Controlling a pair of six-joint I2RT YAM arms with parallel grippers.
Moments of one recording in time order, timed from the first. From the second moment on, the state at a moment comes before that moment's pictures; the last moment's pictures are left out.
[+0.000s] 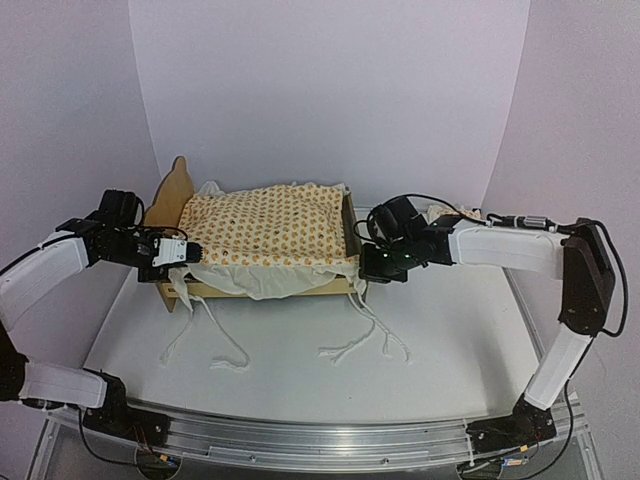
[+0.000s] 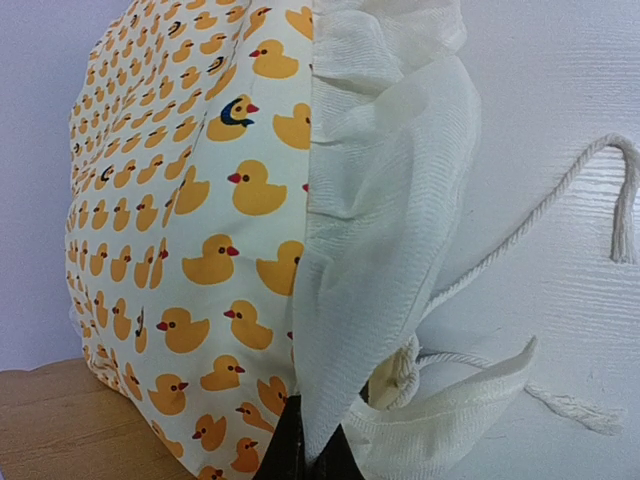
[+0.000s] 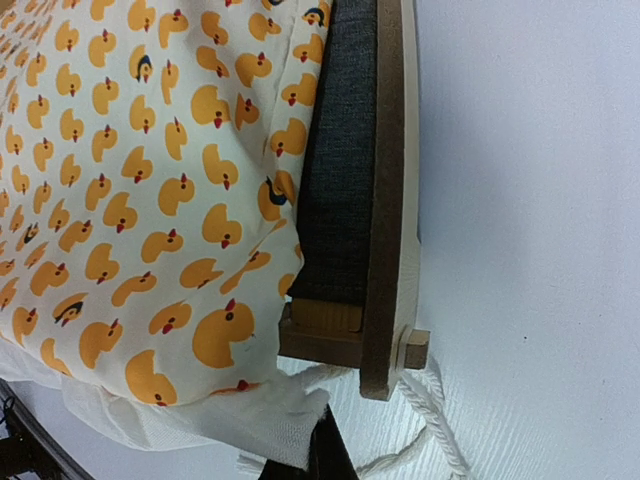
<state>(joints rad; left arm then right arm) -0.18 1.16 0.92 -0.62 0.37 1.39 0.73 1.76 1.30 -0.45 0.02 0.67</state>
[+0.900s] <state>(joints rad) -0.32 1.04 0.95 -0.94 0.62 1.58 0.69 1.52 1.02 -0.58 -0.10 0.69</state>
